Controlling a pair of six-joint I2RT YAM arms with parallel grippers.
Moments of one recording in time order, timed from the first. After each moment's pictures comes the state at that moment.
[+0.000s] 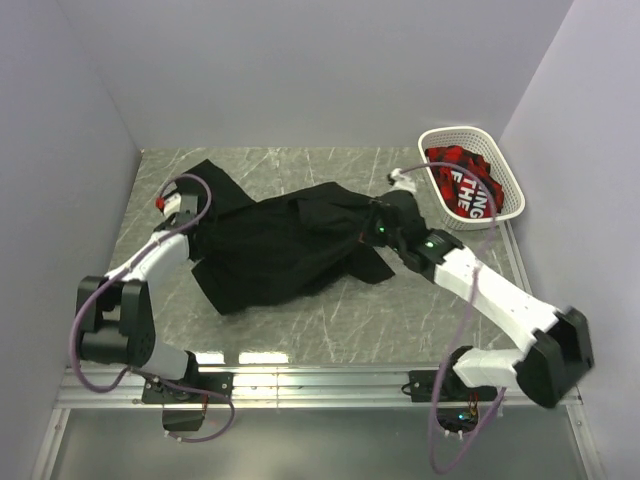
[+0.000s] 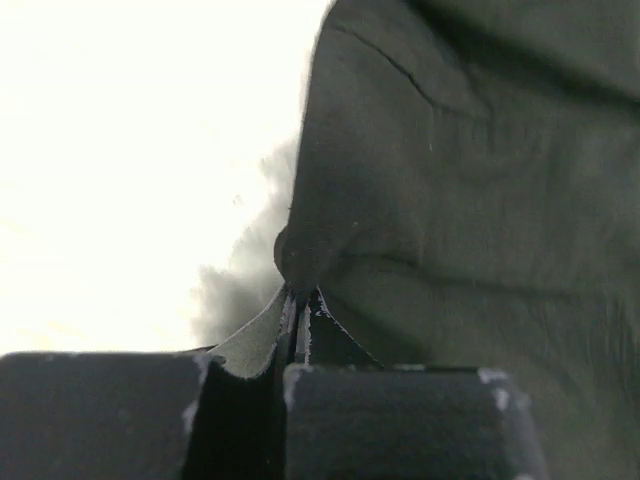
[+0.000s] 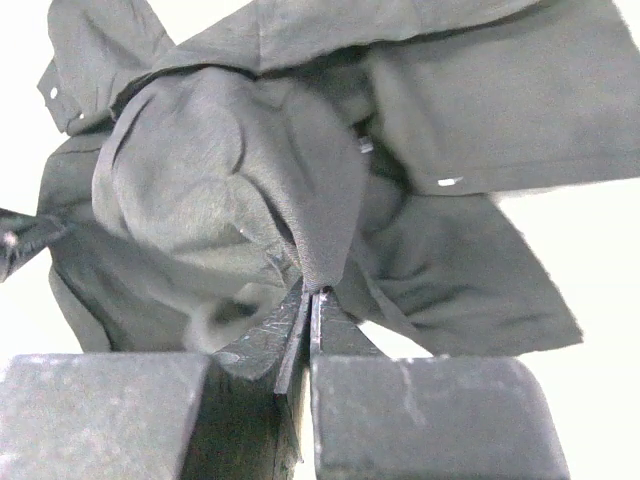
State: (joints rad) left arm -0.11 1.44 0.87 -0.43 -0.34 -0.76; right arm 0.62 1.28 1.00 -0.30 0.19 0.67
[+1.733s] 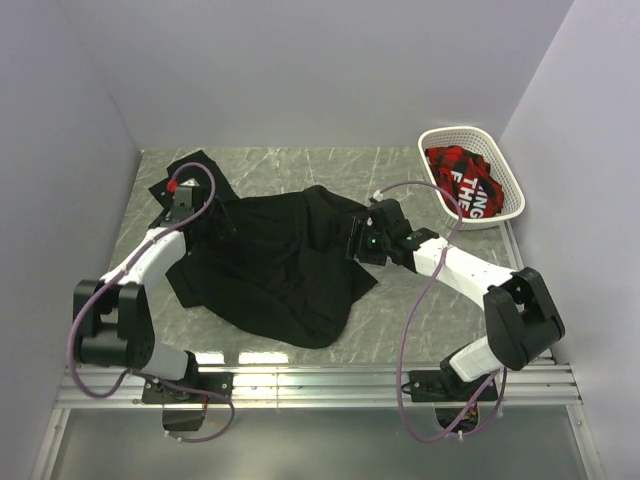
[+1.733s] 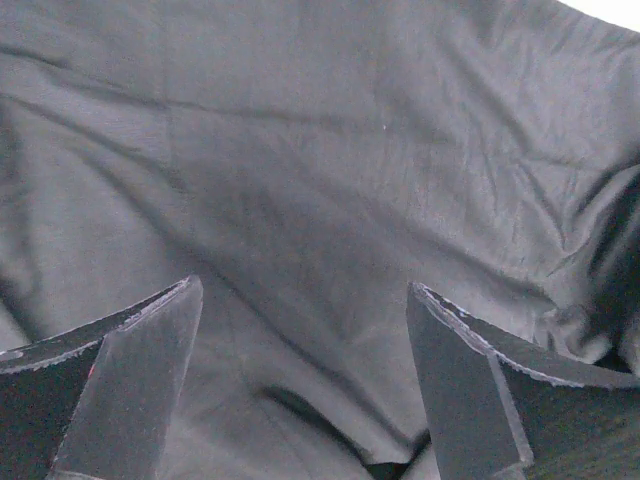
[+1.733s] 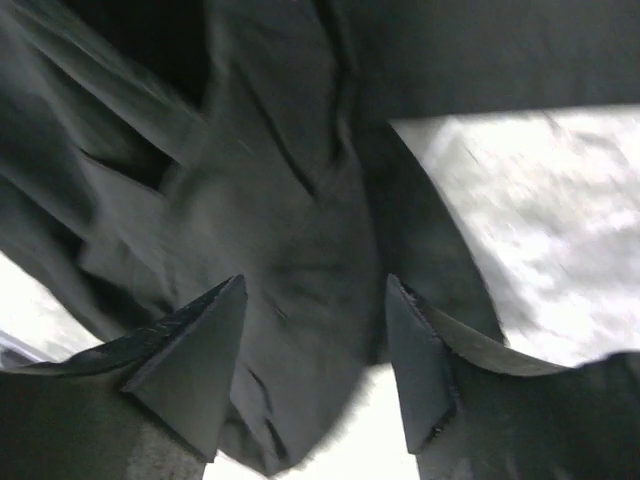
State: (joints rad) left arm -0.08 1.41 0.93 -0.38 -0.09 -0.54; right arm 0.53 1.47 0.91 -0.31 -0.10 0.64
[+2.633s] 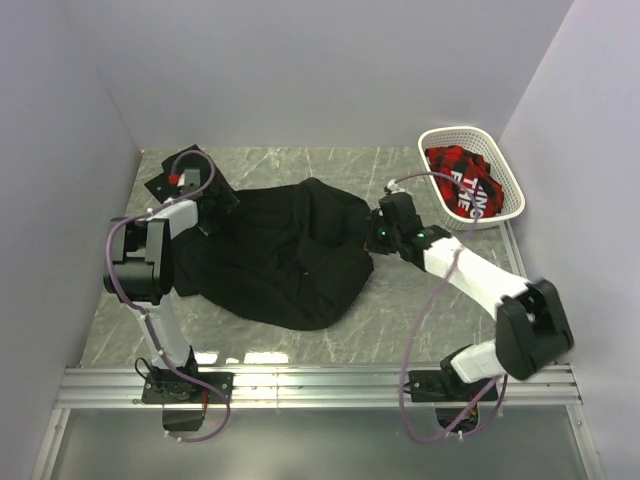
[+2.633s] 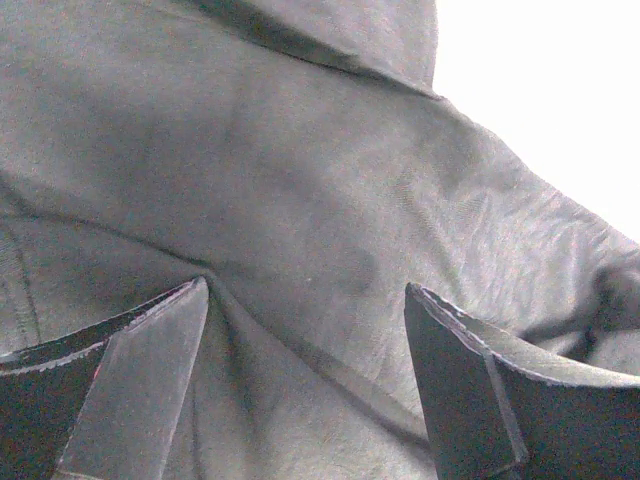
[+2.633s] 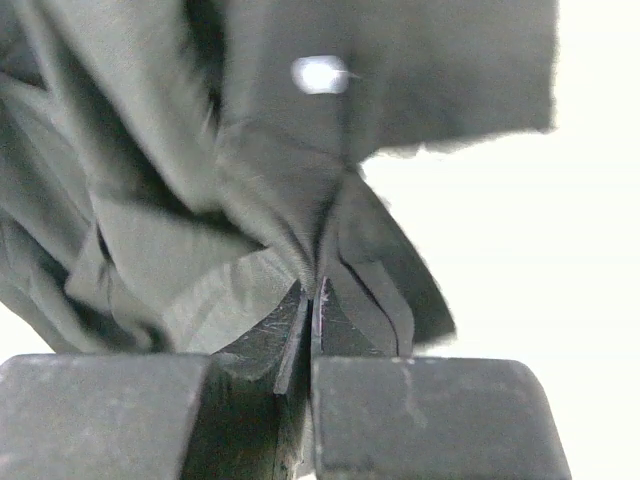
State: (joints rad) left arm -0.05 1.90 1.21 -0.19 -0.02 -0.79; right arm 0.49 1.46 0.93 -0.25 0.00 0.62
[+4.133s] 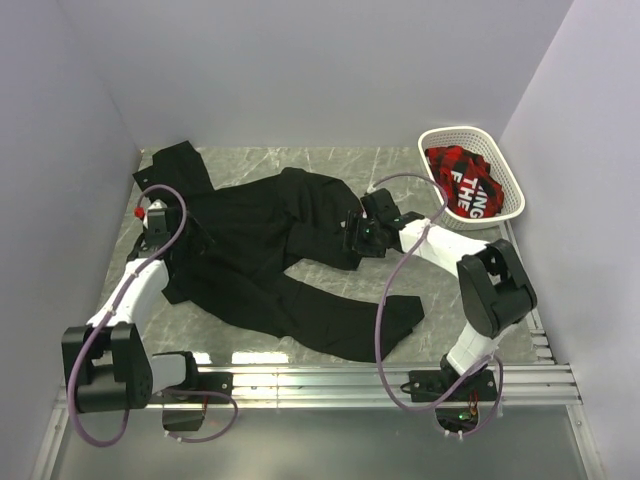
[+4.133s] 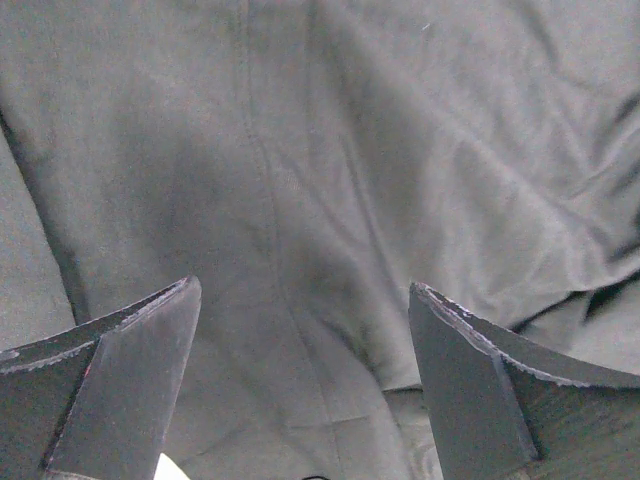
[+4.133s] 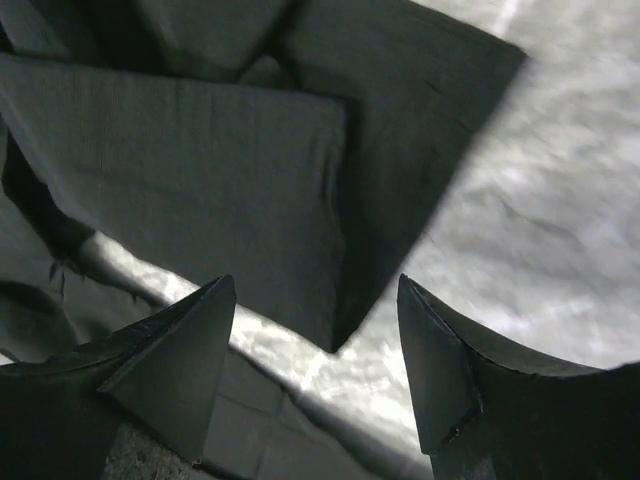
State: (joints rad) left arm 0.07 1.21 0.73 -0.34 -0.07 -0.63; right arm 0.49 1.68 1.07 -0.36 -0.07 0.59
